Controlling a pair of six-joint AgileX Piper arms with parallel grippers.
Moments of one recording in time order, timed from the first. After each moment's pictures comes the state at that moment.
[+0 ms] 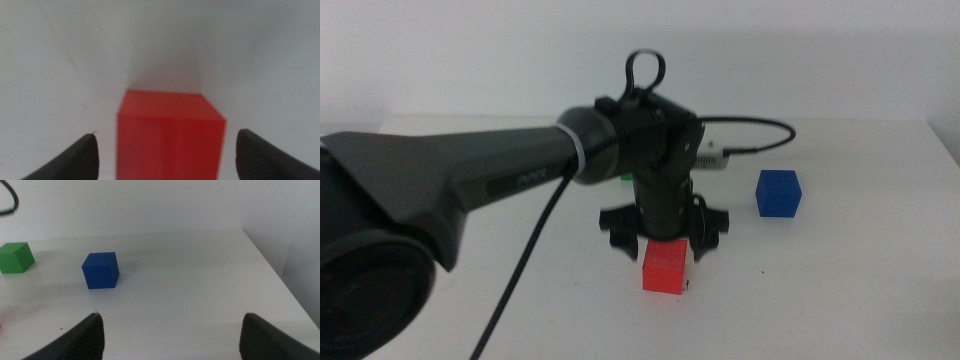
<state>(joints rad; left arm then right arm) -0.73 2.10 -1.64 0.02 1.02 -0.65 0.00 0.00 0.00 -0.03 0.29 0.09</state>
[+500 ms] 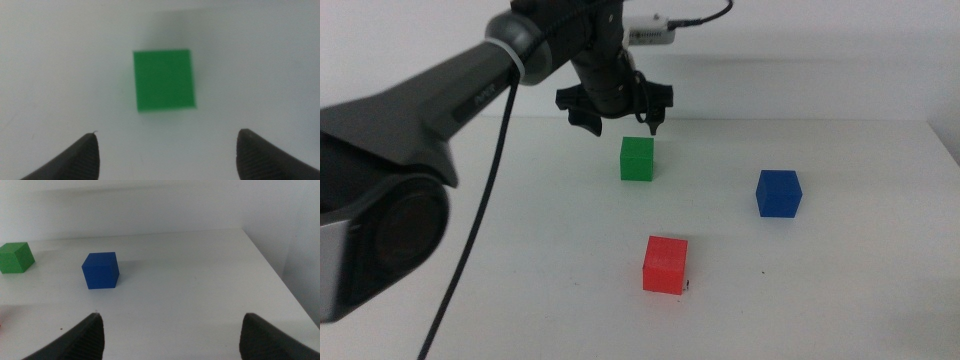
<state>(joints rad) -0.47 2.25 -2.14 0.01 1.09 -0.36 0.00 0.00 0.00 -0.03 0.29 0.09</state>
